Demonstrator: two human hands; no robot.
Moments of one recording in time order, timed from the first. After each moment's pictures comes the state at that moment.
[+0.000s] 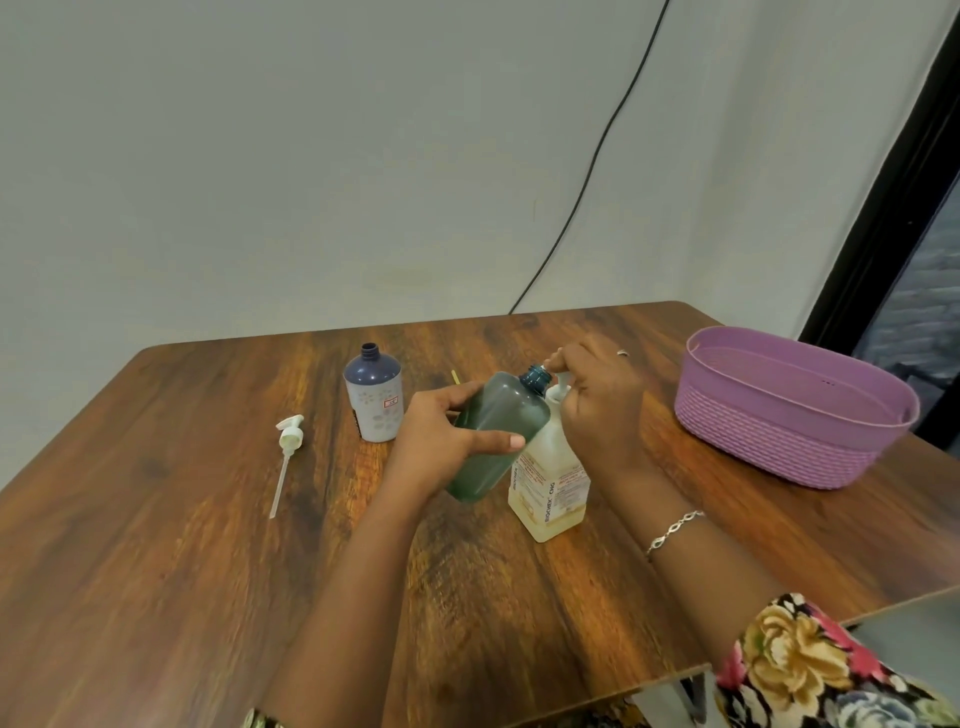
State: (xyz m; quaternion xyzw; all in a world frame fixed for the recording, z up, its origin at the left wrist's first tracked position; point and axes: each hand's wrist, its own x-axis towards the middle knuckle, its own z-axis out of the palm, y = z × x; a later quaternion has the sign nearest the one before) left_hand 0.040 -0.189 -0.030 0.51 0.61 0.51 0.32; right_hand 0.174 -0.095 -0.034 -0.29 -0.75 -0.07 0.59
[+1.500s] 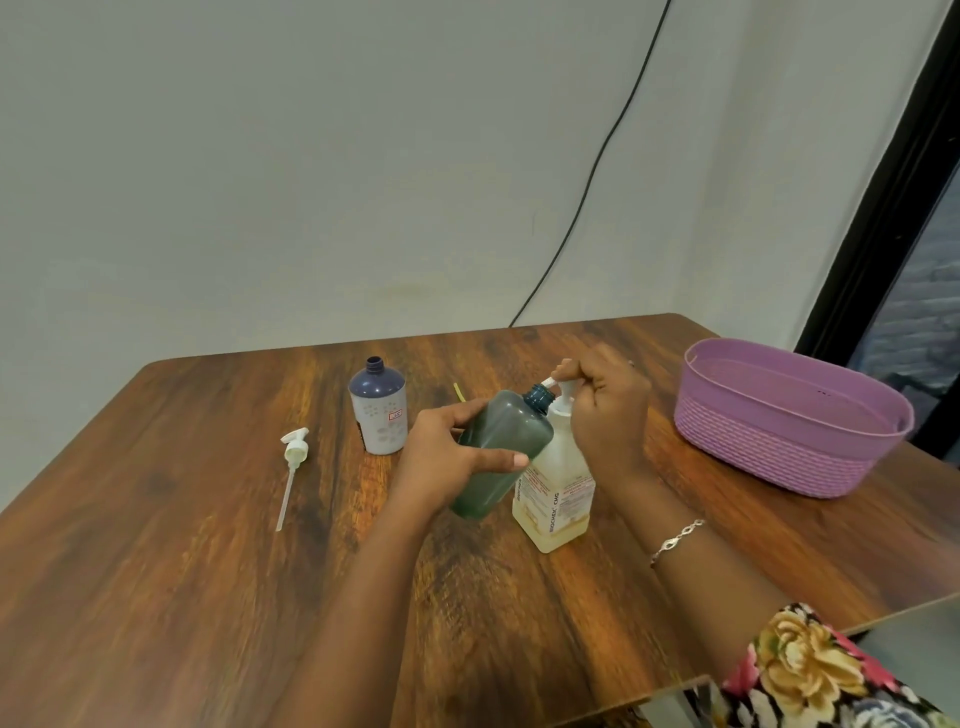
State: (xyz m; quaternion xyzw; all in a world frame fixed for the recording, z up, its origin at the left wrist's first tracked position) left_hand 0.039 -0.196 -0.031 0.51 0.62 0.50 0.33; right_hand 0.173 -0.096 -0.033 -0.30 -0.71 0.05 0.64
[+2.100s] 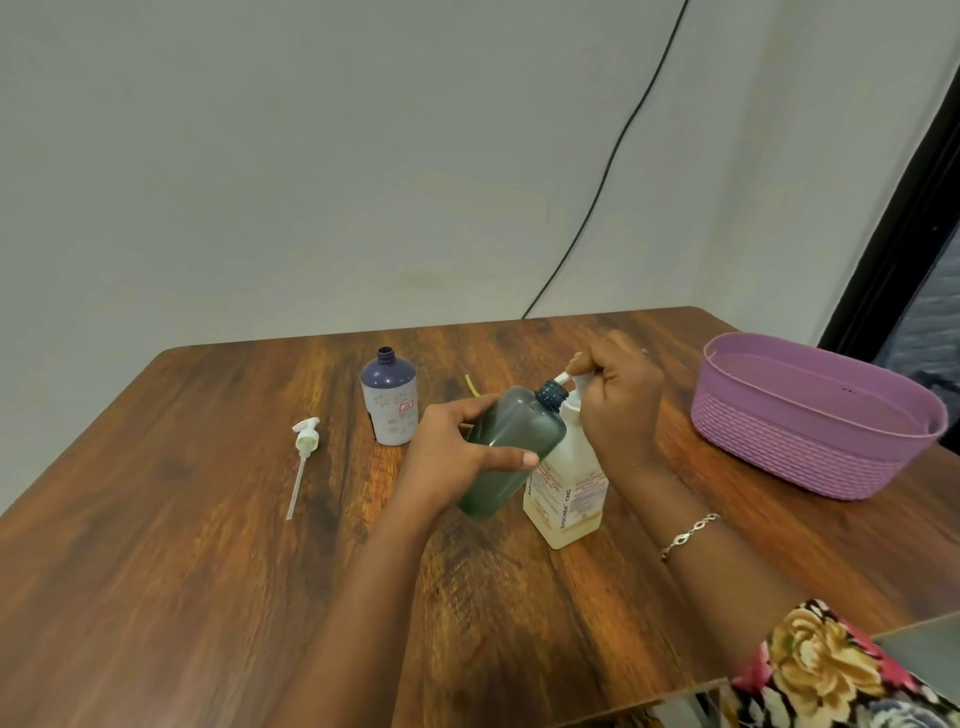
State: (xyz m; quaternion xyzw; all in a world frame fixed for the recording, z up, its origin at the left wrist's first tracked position) left_hand 0.036 -0.198 -0.033 0.52 0.61 0.51 0.33; right_hand 0.168 -0.085 -0.037 -0.30 -0.72 0.02 0.63
